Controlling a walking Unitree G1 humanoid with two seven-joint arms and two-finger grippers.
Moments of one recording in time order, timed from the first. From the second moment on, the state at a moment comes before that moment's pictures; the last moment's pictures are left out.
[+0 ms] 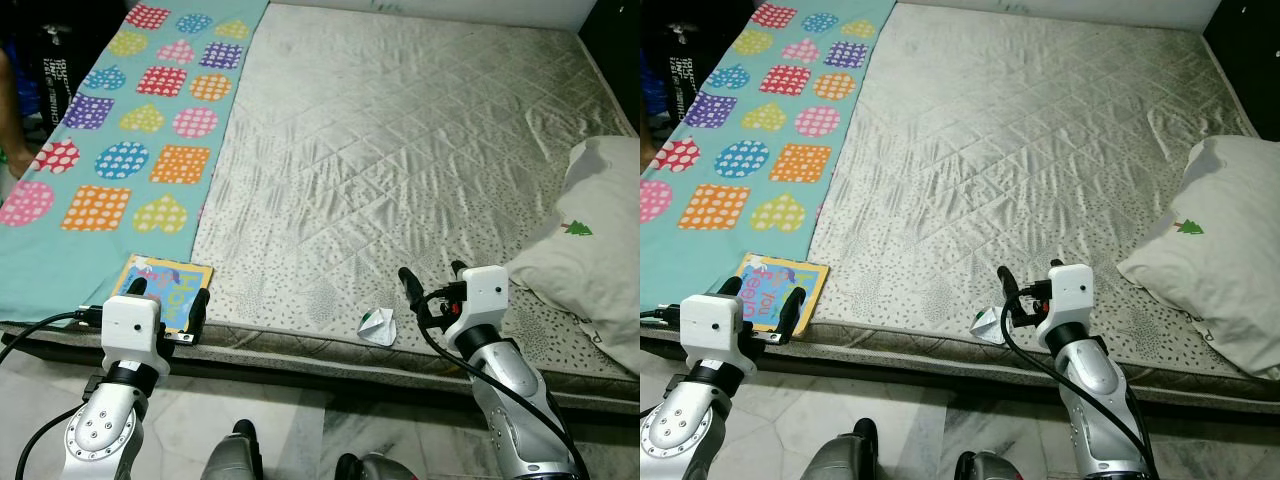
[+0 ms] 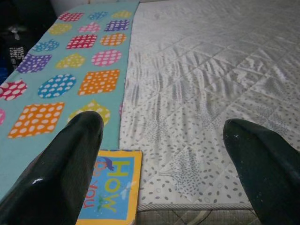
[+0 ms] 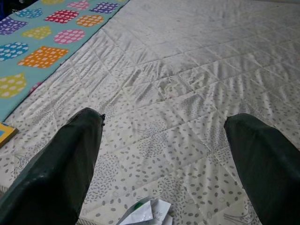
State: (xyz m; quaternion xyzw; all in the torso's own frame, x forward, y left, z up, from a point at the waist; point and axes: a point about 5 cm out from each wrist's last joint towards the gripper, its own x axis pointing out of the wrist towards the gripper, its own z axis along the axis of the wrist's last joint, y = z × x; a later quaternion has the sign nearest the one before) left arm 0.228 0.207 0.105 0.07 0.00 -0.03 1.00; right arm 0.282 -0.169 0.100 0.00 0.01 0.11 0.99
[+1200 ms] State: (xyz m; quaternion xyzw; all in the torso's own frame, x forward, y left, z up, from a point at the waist) left arm 0.225 0.204 0.098 0.06 0.01 -0.04 1.00; right arm 0.283 -0.158 0.099 -0.01 0.01 0.15 0.99
